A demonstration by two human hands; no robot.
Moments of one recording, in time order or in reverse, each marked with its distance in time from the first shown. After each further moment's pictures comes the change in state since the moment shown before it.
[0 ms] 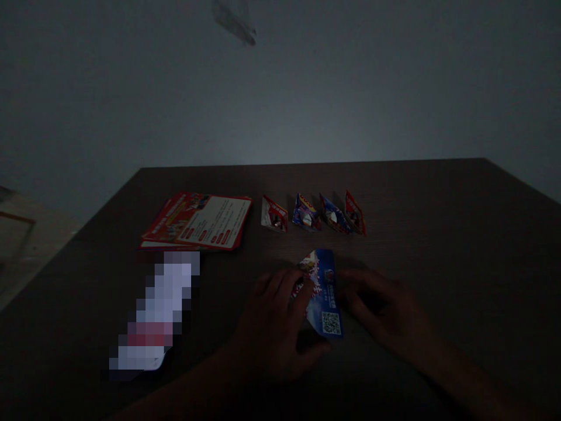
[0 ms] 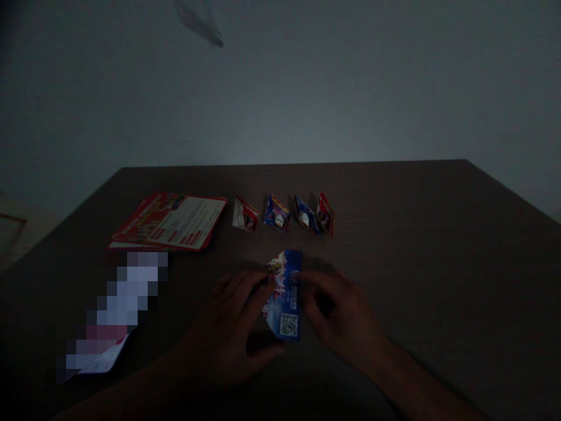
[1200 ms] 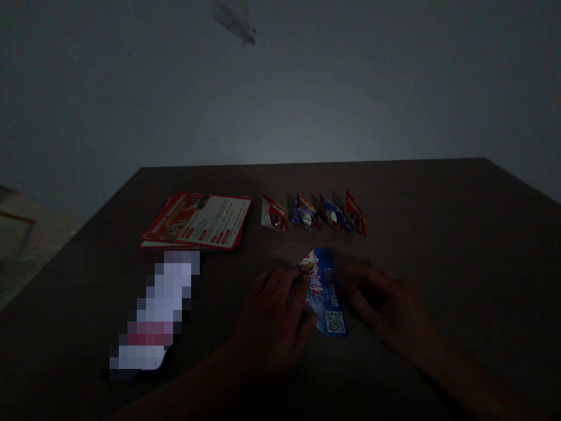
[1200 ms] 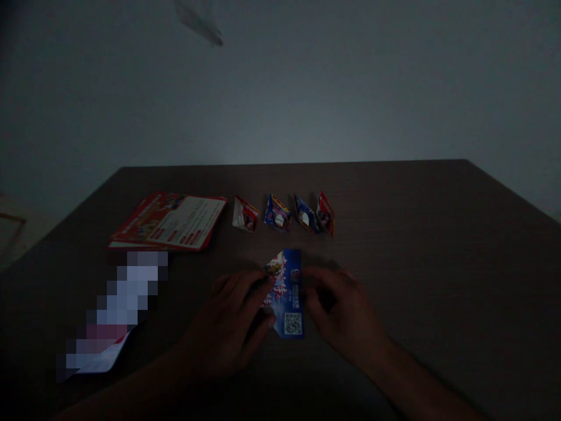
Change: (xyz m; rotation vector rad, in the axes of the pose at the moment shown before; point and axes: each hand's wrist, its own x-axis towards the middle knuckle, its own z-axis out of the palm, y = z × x) left_hand -0.001 -0.004 0.002 0.038 0.006 -0.015; right_hand 0.002 -0.001 -0.002 -0.112 0.077 -0.033
